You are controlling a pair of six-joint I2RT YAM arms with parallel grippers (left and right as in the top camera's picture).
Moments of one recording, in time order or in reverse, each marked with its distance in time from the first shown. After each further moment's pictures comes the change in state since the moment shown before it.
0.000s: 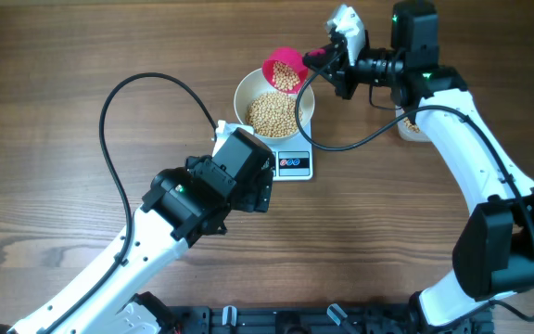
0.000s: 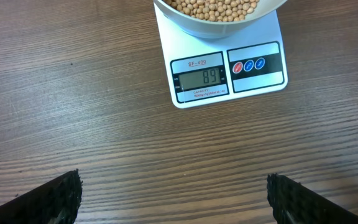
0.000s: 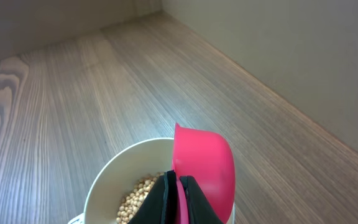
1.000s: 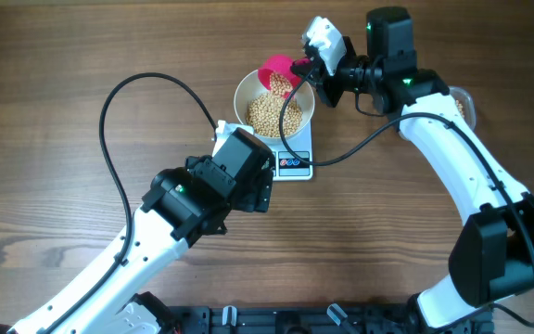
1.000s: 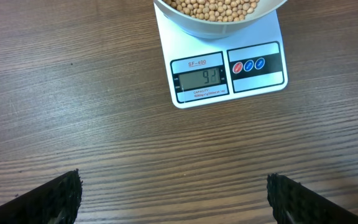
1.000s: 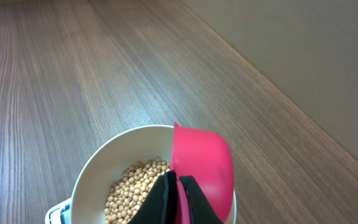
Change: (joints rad) left arm 0.000 0.000 0.000 0.000 0.000 0.000; right arm 0.090 -0.016 0.000 -0.057 0.184 -0.094
